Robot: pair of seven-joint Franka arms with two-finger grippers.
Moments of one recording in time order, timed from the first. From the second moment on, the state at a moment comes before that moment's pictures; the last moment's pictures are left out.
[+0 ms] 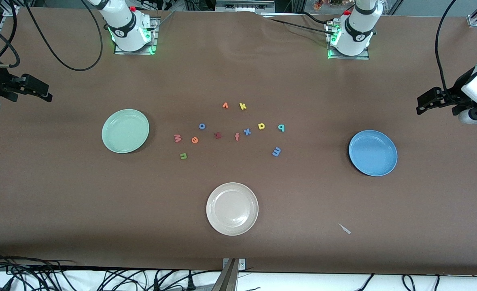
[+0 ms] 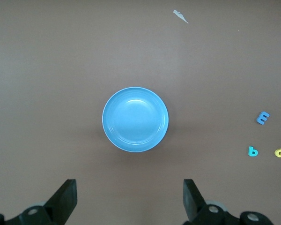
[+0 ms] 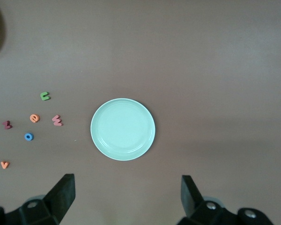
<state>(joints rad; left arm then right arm) 0.09 0.04 -0.09 -1.62 0.03 1.62 0.01 0.02 0.01 -0.04 -1.62 0.02 1.59 -0.01</state>
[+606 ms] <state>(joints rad) 0.10 0.06 -0.09 -1.62 0.03 1.64 0.01 0.03 0.01 -0.04 -1.62 0.02 1.53 -0.01</state>
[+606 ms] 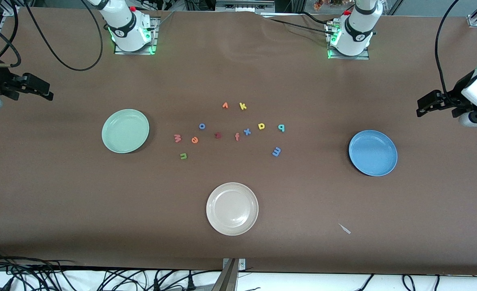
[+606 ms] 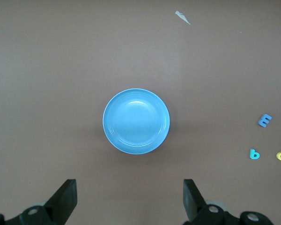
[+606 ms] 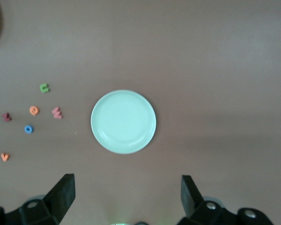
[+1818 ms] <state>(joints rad) 0.04 0.24 -0.47 -1.76 -0.04 1.88 -0.34 0.39 0.24 0.02 -2.24 0.02 2.44 0.37</state>
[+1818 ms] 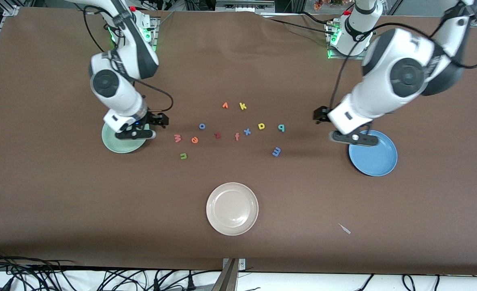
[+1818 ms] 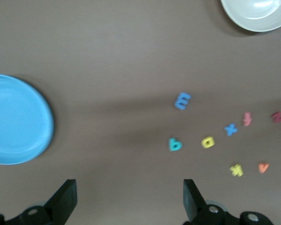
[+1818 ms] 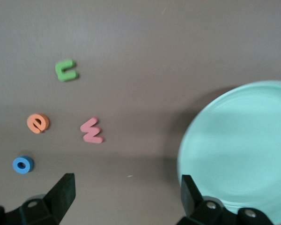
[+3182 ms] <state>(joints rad) -0.14 0.59 -0.50 -1.96 0.30 2.29 -0.75 0.47 0.46 0.02 -2.21 -0.14 2.74 0.42</state>
